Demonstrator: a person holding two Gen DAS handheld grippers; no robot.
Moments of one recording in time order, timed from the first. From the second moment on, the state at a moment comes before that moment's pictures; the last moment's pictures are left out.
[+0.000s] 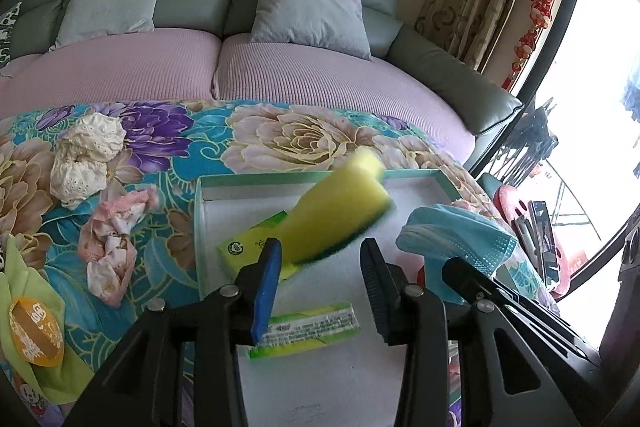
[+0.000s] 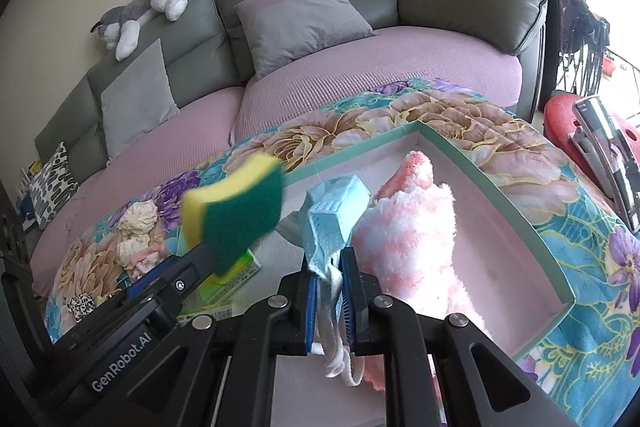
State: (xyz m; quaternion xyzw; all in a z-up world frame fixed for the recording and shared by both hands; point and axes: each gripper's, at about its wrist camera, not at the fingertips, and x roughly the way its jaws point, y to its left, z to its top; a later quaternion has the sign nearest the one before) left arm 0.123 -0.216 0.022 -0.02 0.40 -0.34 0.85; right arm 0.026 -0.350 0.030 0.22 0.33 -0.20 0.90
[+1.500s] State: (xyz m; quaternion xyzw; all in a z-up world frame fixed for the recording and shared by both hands) left arm 0.150 -0.121 0.037 -0.05 0.42 -0.18 0.89; right arm 0.030 -0.337 0.039 0.20 0.34 -0.19 0.90
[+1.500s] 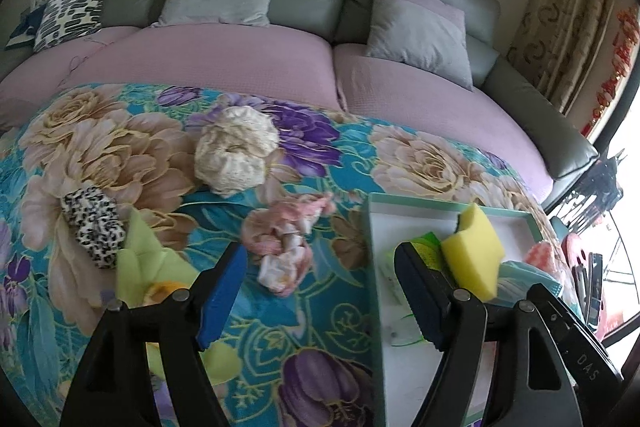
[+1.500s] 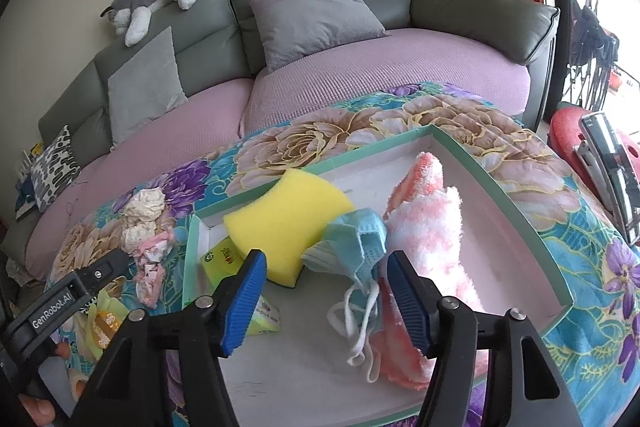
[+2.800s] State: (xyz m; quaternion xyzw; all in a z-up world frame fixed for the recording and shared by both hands) left arm 0.155 0.058 0.035 -0.12 0.44 -0.01 0.89; right arm 0.074 -0.195 0.048 0.09 0.34 -0.03 0.93
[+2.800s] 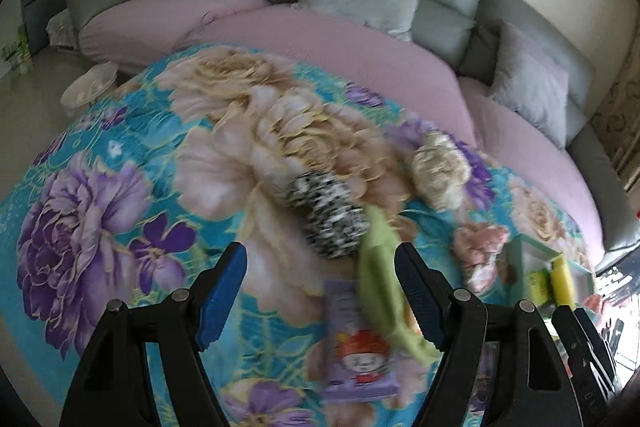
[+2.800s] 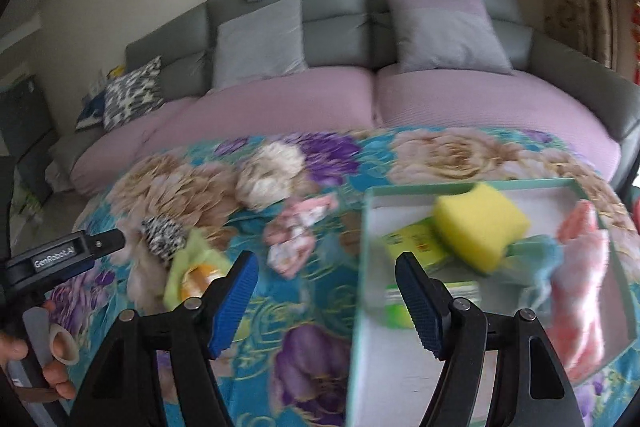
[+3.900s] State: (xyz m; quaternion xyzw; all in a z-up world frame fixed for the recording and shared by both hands) left arm 0.169 0.087 -0.019 -0.16 0.51 -0.01 0.84; right arm 0.128 -0.111 -0.019 0.10 0.43 0.05 0.89
